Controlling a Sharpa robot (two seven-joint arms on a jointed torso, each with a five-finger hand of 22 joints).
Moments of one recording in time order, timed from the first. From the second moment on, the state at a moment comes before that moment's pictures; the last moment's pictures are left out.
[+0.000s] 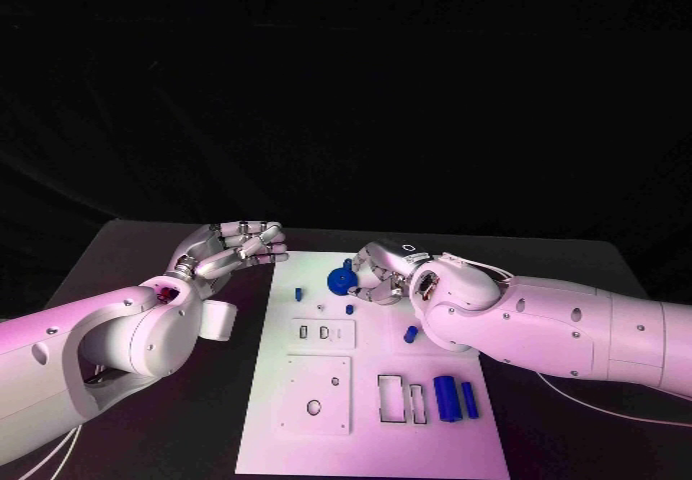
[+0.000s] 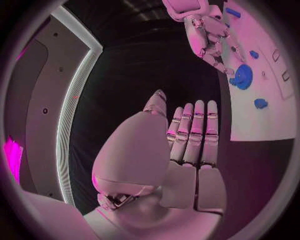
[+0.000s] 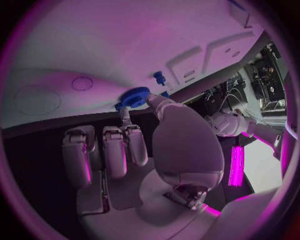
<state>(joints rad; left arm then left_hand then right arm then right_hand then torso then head) 1.25 -0.94 -0.04 1.67 0.00 -0.38 0.40 1.58 -0.05 -0.07 0.28 0.25 0.85 0.22 0.23 0.17 1.03 0.17 0.10 0.07 0.95 0.14 0.25 0.21 0.17 0.79 0.24 0.37 0.10 1.29 -0.67 -0.15 1.48 -1.57 -0.42 -0.33 1.18 -0.23 0.41 0.28 0.21 0.88 0.14 0.10 0.51 1.47 0.05 1.46 1.31 1.47 -0.01 1.56 1.31 0.01 1.47 0.09 1.57 1.31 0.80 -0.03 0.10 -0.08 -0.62</state>
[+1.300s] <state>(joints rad) 1.25 -0.92 -0.04 1.64 0.00 -0.37 0.40 1.58 -0.05 -0.07 0.28 0.25 0.85 0.22 0.24 0.18 1.03 0.17 0.10 0.07 0.95 0.14 0.25 0.22 0.17 0.79 0.24 0.37 0.10 1.28 -1.04 -0.15 1.48 -1.13 -0.43 0.05 1.34 -0.28 0.43 0.11 0.21 0.90 0.14 0.09 0.45 1.44 0.06 1.40 1.31 1.47 -0.01 1.55 1.31 0.01 1.47 0.09 1.49 1.31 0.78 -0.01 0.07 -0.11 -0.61</state>
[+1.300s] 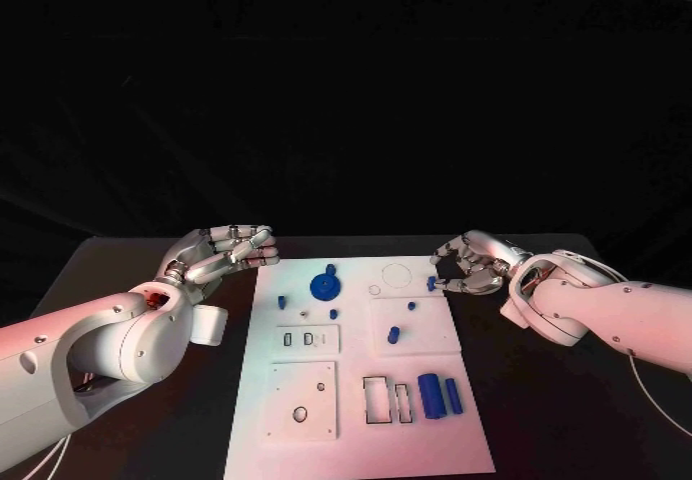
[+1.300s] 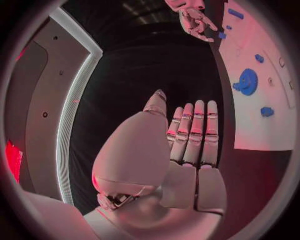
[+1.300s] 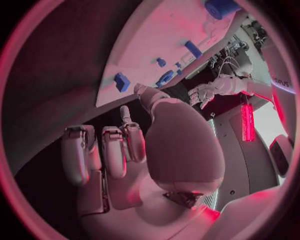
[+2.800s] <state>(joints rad) 1.25 -0.93 -0.04 1.64 -0.01 -0.37 0.40 1.58 -0.05 -0.07 0.28 0.25 0.85 0.22 0.24 0.18 1.03 0.17 0.10 0.07 0.95 0.14 0.25 0.22 0.17 0.79 0.24 0.37 0.10 1.26 -0.99 -0.15 1.44 -1.17 -0.39 0.02 1.35 -0.22 0.43 0.12 0.19 0.97 0.13 0.14 0.42 1.47 0.05 1.45 1.31 1.46 -0.01 1.56 1.31 0.01 1.47 0.10 1.52 1.31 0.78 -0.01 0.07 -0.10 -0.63</state>
